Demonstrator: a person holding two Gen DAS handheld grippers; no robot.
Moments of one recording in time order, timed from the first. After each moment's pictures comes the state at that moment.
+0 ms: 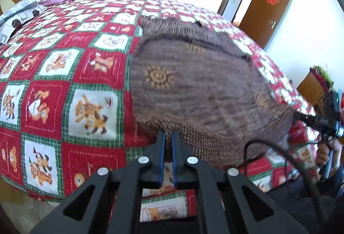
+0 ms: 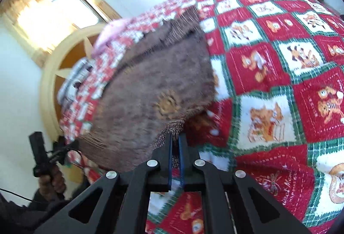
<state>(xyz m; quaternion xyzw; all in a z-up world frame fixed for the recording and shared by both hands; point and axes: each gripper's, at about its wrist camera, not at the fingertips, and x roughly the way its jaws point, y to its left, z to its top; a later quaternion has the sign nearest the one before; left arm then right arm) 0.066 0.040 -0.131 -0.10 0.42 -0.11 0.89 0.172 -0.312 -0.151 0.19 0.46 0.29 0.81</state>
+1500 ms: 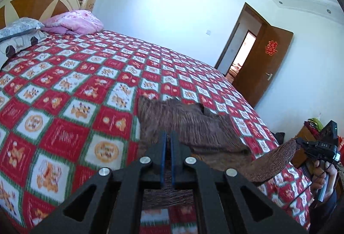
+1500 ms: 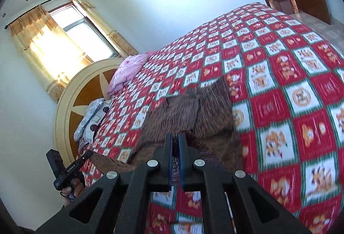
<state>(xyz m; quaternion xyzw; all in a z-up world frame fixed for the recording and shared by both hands) 0.208 0.080 -0.043 -0.17 0.28 -0.09 0.94 0.320 -0.287 -0.025 0.24 0.37 0.31 0.84</state>
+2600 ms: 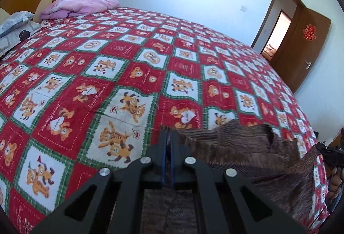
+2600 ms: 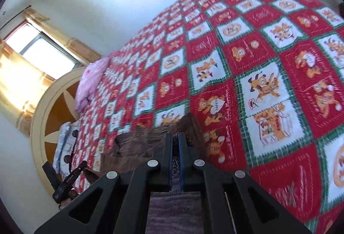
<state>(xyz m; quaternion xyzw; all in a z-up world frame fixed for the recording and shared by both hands) 0.435 0.072 -0.115 -0.14 0.38 0.00 0.91 0.568 -0.240 -0.134 0.28 0.46 0.22 0.81</state>
